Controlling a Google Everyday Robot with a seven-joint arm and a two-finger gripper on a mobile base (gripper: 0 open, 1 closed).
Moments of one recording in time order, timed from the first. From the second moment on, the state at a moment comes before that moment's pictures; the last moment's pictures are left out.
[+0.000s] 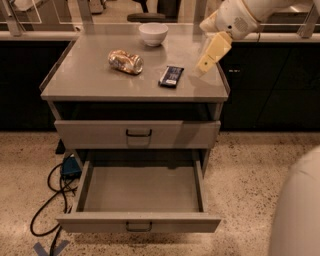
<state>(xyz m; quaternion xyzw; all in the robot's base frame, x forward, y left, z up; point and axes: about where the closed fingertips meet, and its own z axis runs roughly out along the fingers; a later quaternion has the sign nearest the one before) 0.661 -0.107 0.974 -0.61 0.71 0.14 0.33</state>
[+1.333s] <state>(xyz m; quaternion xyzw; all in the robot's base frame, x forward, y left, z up) 0.761 -0.117 0.955 -0.59 0.77 -0.02 0.25</state>
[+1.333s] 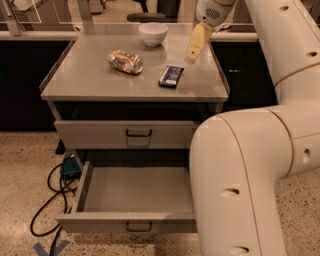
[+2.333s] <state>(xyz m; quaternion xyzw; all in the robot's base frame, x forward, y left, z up) 0.781 -0.164 0.863 -0.52 0.81 0.09 0.26</state>
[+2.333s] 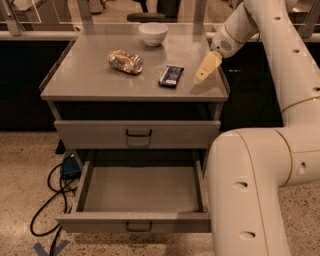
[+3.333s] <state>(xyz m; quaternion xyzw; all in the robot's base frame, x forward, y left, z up) 0.787 -0.165 0.838 -0.51 0.76 0.19 0.36</state>
